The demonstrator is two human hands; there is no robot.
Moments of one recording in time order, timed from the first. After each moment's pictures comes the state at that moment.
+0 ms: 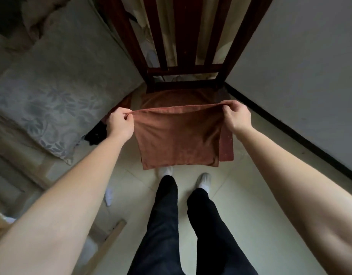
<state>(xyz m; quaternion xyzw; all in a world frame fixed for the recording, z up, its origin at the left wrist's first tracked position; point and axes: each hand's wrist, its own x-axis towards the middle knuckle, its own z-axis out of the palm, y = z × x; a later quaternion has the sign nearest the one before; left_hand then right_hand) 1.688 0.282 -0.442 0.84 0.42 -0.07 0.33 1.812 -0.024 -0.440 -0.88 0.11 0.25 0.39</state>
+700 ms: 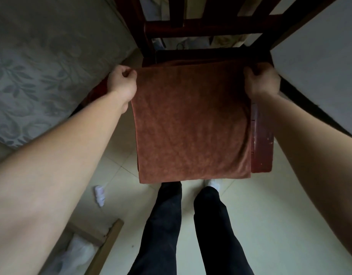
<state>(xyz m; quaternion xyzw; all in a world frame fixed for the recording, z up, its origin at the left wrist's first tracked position) 1.792 0.345 -0.630 0.73 0.47 -0.07 0.48 1.900 0.033 -0.619 -0.94 0.12 0.21 0.24</state>
